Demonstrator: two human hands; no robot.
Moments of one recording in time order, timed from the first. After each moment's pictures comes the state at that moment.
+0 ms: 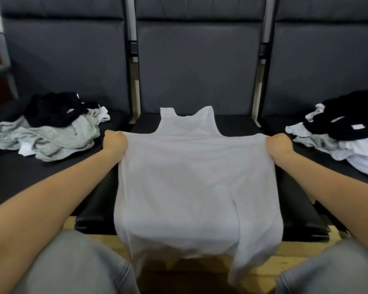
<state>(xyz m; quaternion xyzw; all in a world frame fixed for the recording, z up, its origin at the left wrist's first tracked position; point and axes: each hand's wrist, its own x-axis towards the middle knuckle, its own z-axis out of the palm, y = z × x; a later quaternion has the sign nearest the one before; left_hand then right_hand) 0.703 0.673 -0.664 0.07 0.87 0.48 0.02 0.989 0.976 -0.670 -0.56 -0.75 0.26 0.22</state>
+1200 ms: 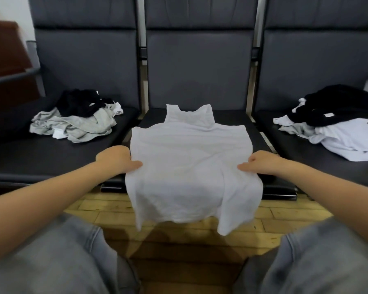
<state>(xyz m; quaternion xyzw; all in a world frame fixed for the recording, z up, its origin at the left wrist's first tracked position) 0.814 0.562 -0.650 0.30 0.95 0.04 0.05 1.081 0.838 -0.645 -0.40 -0.88 0.25 -0.04</state>
